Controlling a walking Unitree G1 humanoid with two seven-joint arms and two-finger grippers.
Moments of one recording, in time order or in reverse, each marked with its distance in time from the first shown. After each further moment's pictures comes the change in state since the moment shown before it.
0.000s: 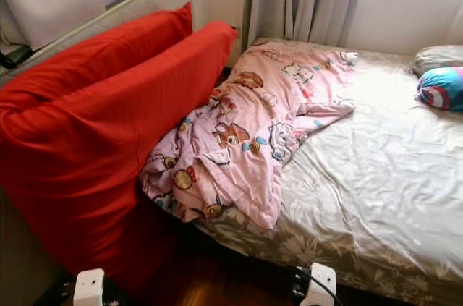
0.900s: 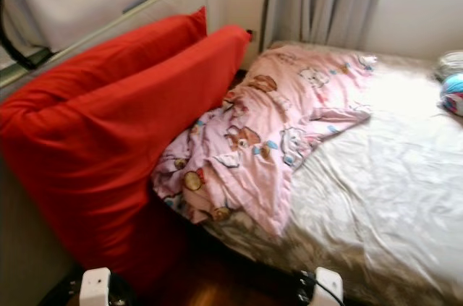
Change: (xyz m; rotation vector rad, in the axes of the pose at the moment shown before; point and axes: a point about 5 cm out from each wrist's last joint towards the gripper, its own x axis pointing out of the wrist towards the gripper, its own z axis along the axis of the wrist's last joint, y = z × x) left arm 0.000 -0.004 -0.001 0.004 0.002 -0.027; right arm -0.002 -0.006 -0.003 0.000 0.005 -0.005
